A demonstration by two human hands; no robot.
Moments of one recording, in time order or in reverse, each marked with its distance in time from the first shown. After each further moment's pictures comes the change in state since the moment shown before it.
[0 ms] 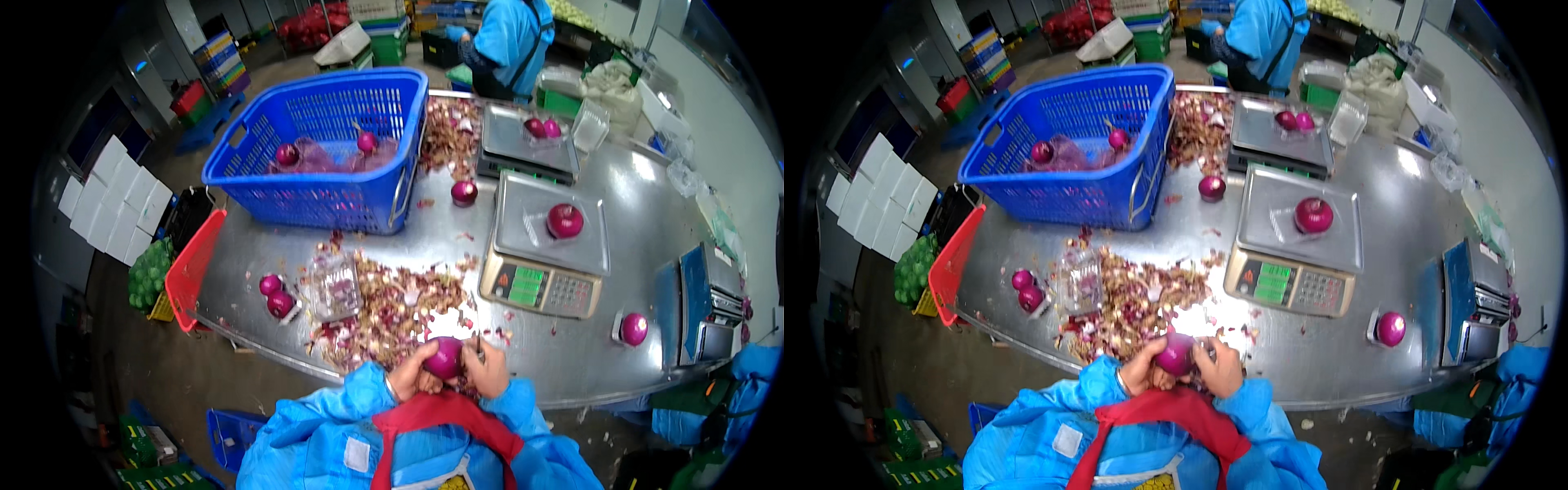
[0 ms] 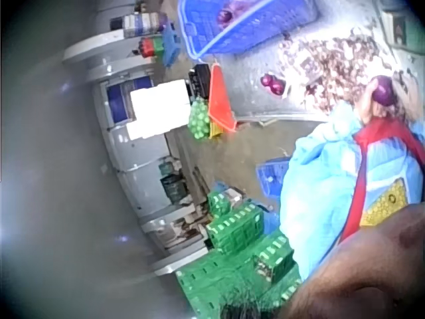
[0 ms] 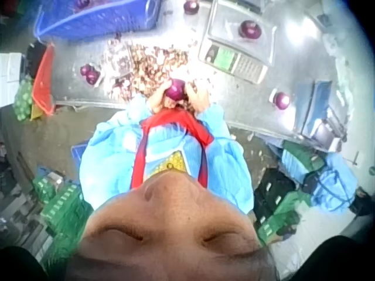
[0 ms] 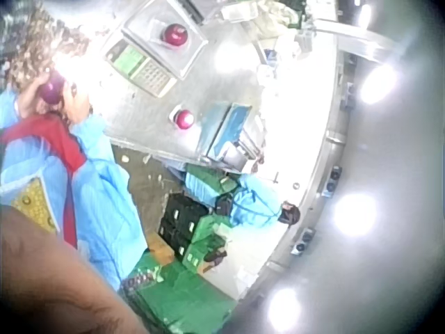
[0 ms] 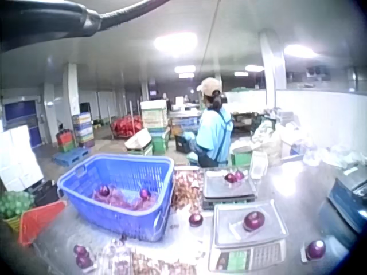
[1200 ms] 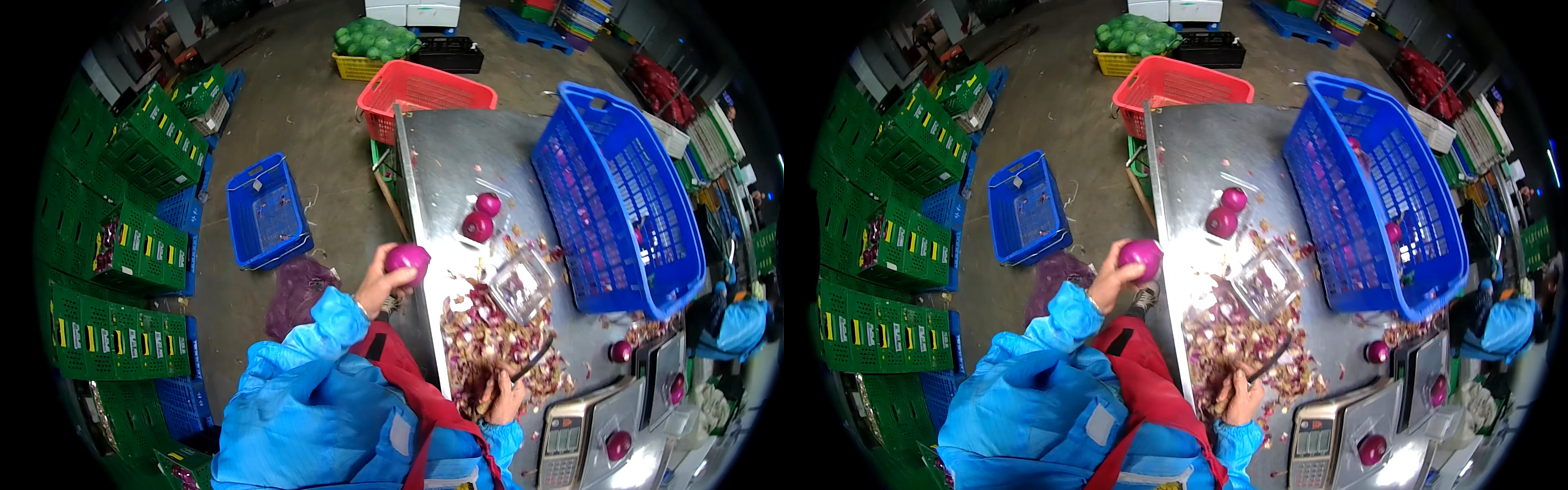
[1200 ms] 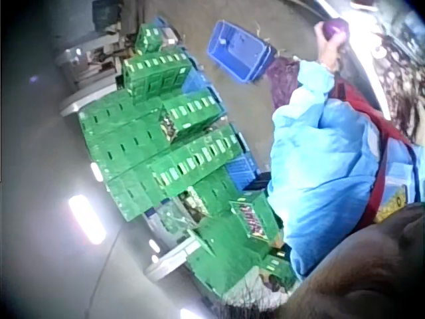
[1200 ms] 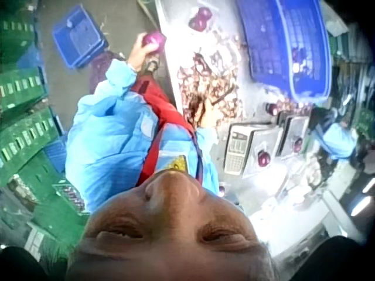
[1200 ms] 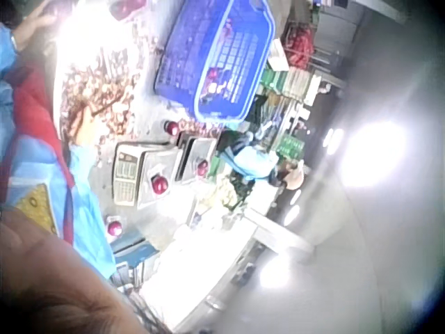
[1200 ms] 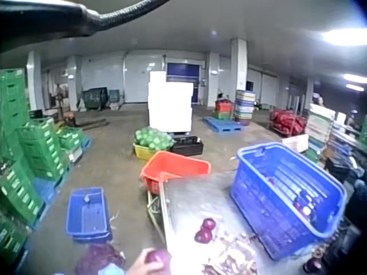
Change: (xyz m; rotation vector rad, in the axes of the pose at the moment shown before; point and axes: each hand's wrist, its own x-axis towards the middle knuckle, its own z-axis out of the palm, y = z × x) left_hand -0.215 -0.055 -0.114 -0.262 1.322 1.176; right_hand 0.037 0.000 0.124 0.265 -0.644 0.325
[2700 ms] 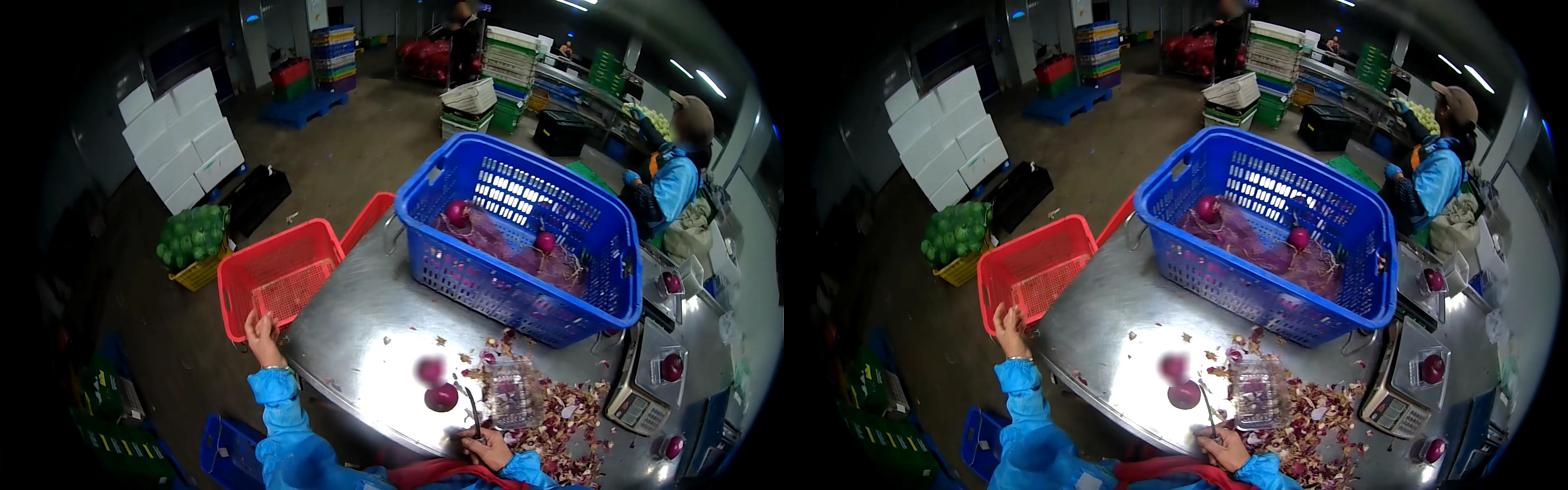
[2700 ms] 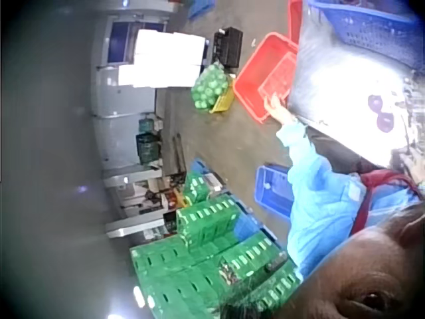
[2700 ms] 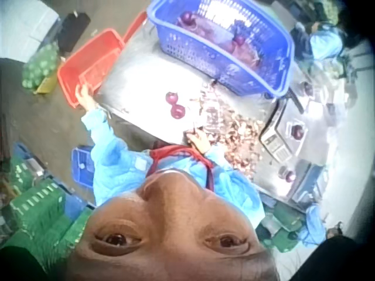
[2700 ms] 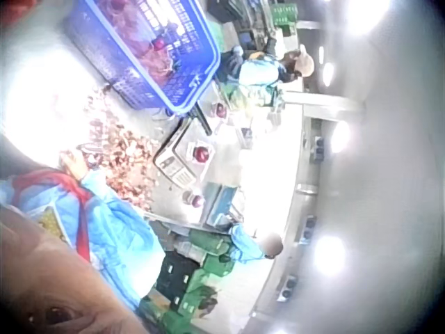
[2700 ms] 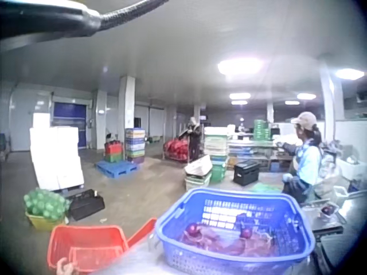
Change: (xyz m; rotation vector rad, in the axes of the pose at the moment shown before) left_hand 0.439 0.140 -0.012 0.012 0.104 0.339; right_hand 0.141 -0.025 0.159 0.021 0.053 0.208
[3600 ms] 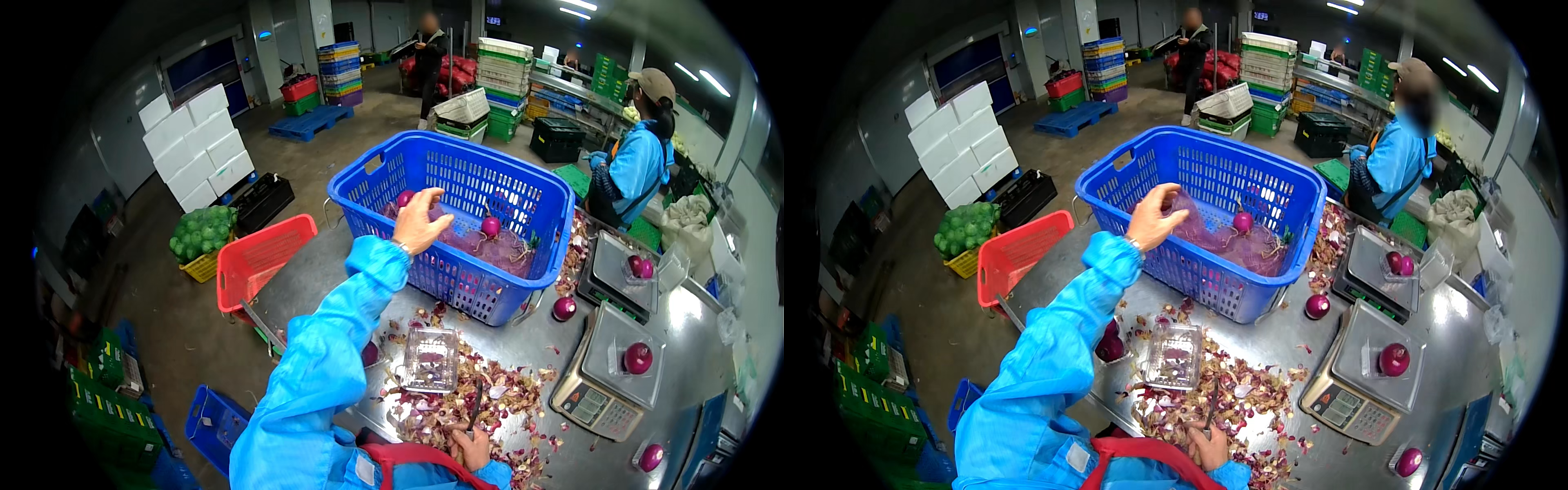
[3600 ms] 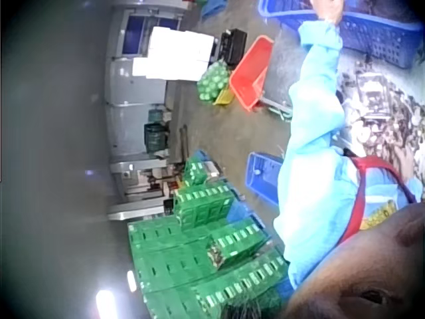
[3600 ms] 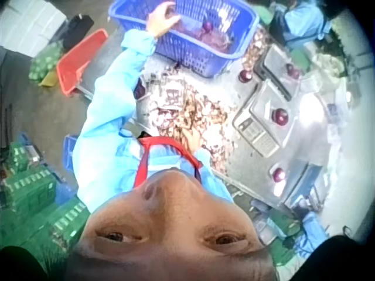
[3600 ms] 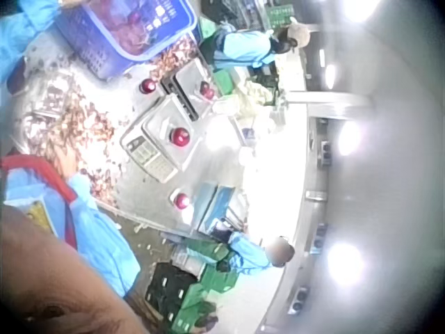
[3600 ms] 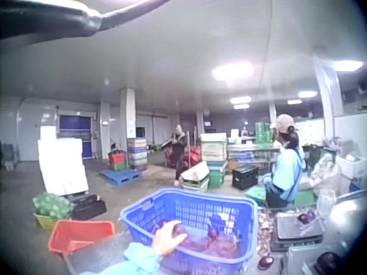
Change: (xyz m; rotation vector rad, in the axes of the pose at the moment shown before) left_hand -0.272 0.055 0.378 0.417 -0.868 0.804; right_hand -0.109 0.069 -0.143 0.261 0.150 -0.168
